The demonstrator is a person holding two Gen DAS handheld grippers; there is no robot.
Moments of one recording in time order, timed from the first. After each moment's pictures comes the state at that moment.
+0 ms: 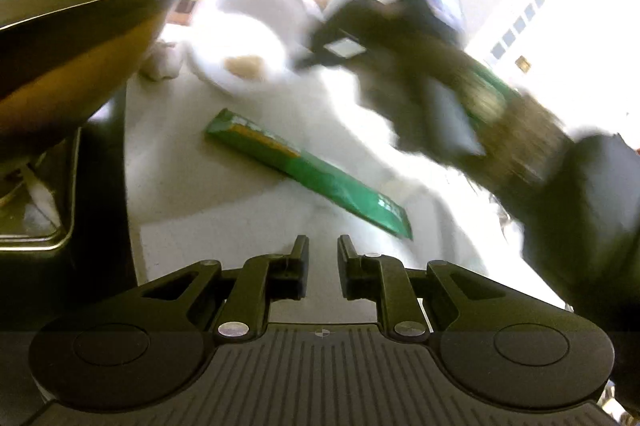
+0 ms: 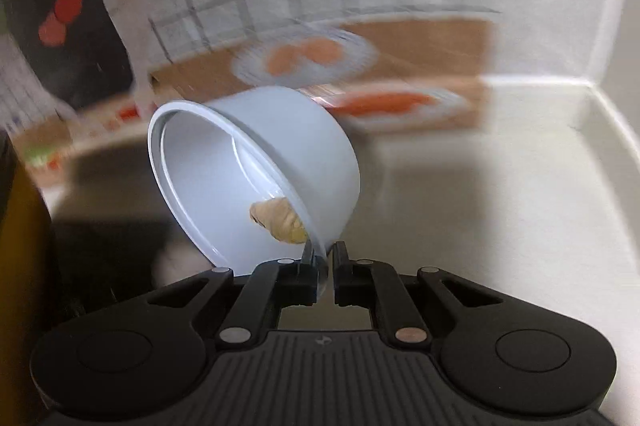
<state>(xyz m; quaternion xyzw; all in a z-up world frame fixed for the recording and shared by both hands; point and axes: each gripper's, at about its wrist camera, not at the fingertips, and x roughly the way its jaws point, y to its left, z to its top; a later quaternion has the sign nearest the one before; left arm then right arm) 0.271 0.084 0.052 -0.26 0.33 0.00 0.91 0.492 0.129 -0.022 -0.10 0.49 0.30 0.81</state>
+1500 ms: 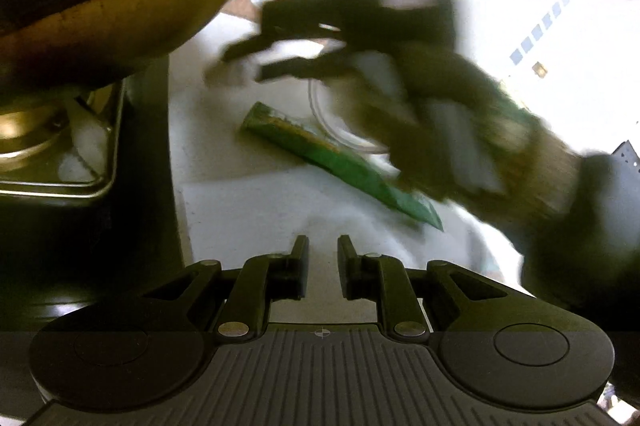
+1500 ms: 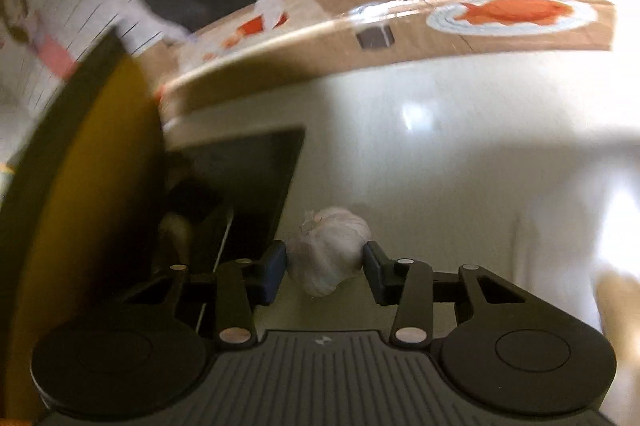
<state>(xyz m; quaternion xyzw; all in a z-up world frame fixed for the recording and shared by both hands) 0.251 0.095 0.031 -0.27 0.33 0.02 0.91 0.416 0.145 -0.044 -0.05 0.52 0.46 0.72</state>
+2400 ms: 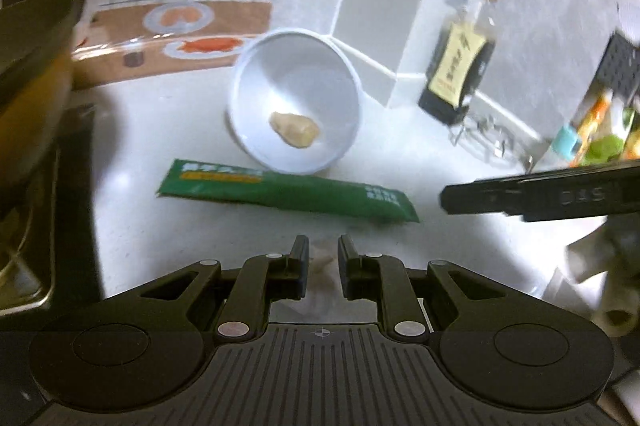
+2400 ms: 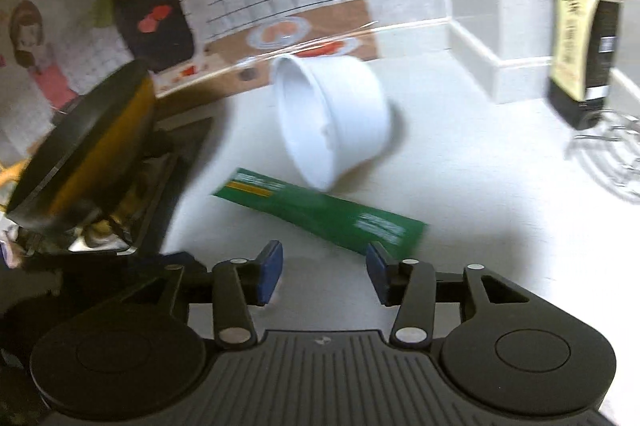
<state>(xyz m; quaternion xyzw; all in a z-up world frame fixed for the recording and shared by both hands) 0.311 0.003 0.050 -0.08 0.34 0.01 0.94 0.320 -0.113 0.025 -0.04 0.43 0.32 0.84</state>
